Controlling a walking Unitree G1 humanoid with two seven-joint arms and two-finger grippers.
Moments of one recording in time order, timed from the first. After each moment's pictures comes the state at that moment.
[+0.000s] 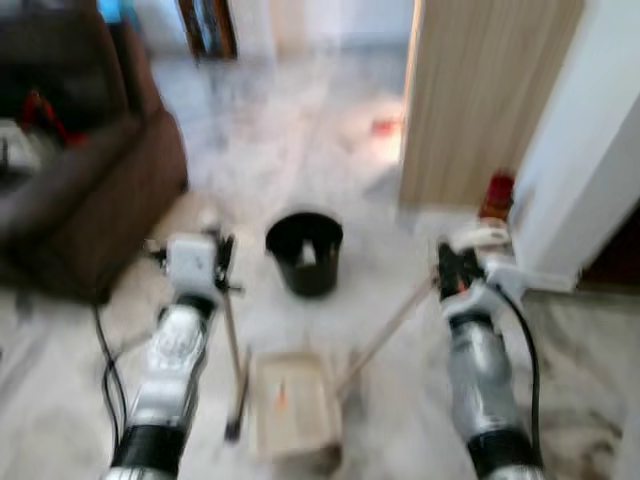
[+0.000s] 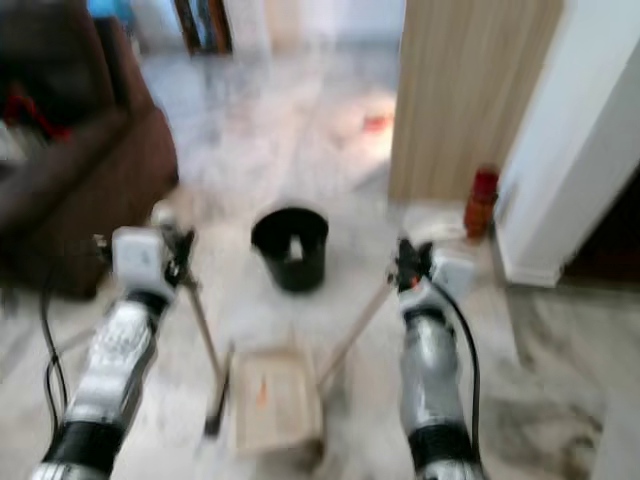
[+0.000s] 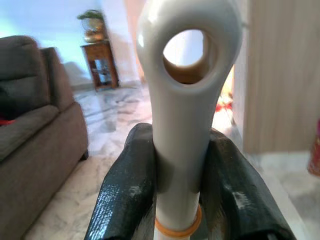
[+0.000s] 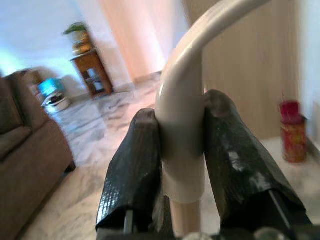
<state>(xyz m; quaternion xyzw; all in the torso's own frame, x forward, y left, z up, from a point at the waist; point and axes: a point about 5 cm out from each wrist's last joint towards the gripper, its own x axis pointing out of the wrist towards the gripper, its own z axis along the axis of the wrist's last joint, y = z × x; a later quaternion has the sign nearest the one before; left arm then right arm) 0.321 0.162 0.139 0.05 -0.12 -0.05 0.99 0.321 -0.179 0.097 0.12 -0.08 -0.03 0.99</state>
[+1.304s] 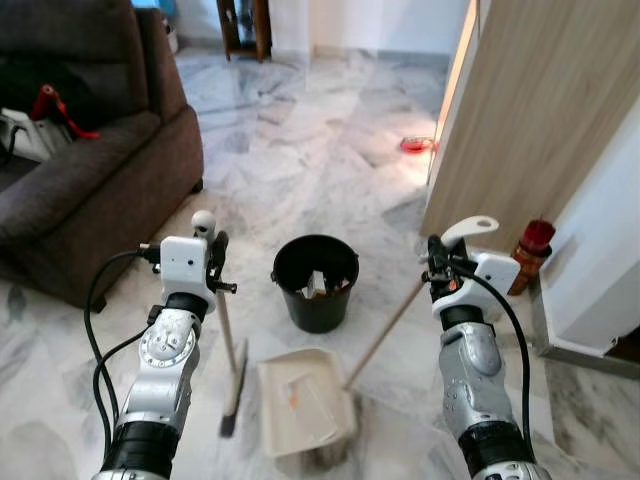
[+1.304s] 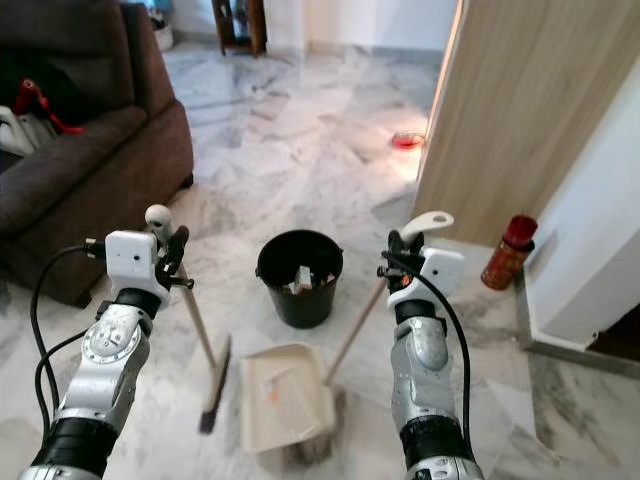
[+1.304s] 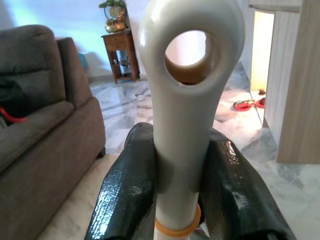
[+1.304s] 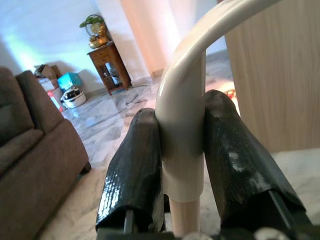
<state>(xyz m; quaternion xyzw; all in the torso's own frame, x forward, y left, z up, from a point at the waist) 0.319 0.175 0.136 0.06 -0.11 -0.03 0.99 0.324 -0.165 0.099 0.13 -0.08 -0.01 0.99</state>
